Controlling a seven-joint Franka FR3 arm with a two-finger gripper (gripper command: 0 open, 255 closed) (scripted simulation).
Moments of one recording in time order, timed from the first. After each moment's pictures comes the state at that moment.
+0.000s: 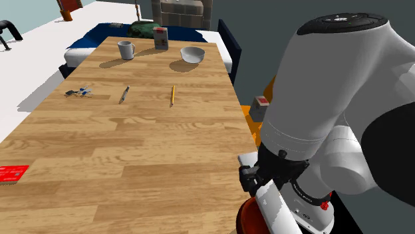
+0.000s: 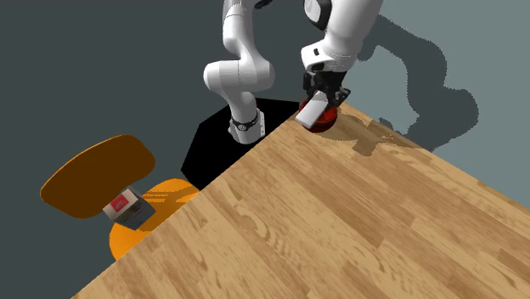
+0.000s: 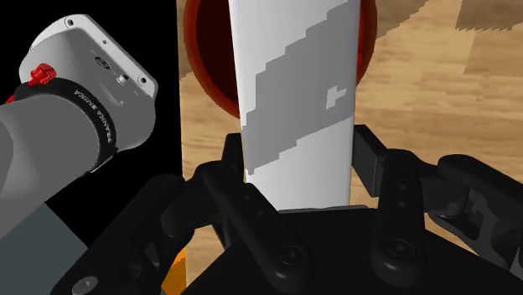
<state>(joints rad) 0.20 -1.04 0.67 -2.52 0.59 1.47 1.07</state>
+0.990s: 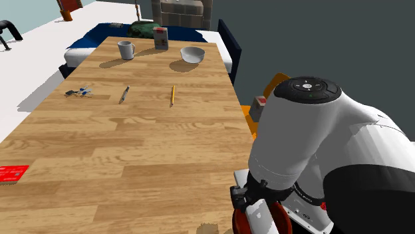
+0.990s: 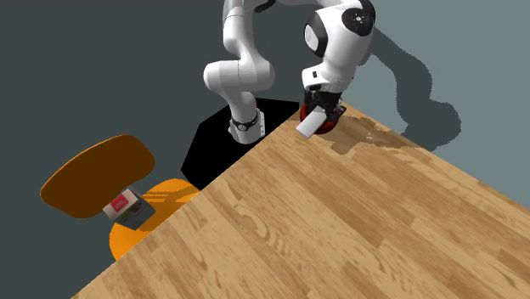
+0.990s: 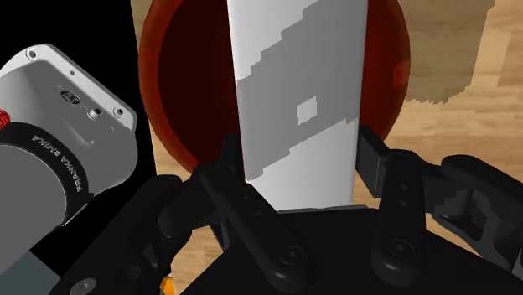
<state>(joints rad) 0.20 -1.07 0.82 -2.65 0.74 1.61 1.13</state>
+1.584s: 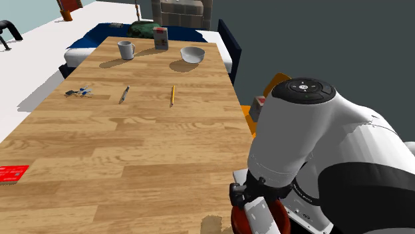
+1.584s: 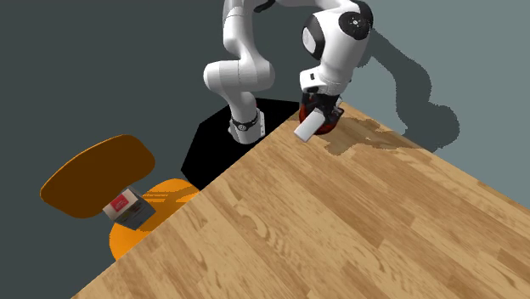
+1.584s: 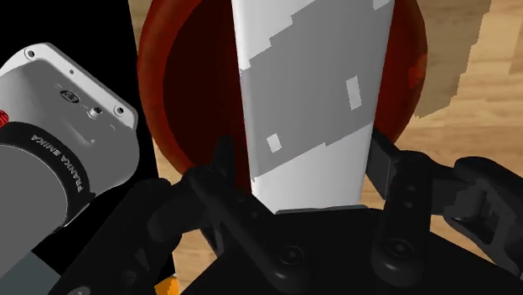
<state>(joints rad) 0.20 -1.07 0.82 -2.67 0.73 1.63 1.14</state>
